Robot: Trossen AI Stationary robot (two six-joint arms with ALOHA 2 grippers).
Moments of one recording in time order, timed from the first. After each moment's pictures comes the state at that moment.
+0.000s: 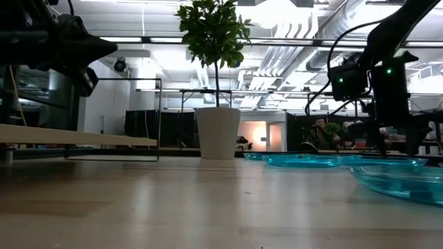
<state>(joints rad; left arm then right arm) 0.00 0.22 0.01 0.25 -0.01 -0.62 -0.55 1.27 0.51 -0.82 0.31 1.32</state>
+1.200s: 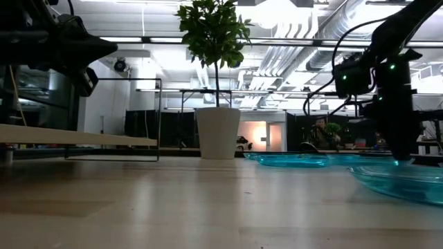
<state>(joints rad) 0.00 0.22 0.01 0.25 -0.01 -0.62 -0.58 1.19 0.50 -0.89 0.18 1.02</state>
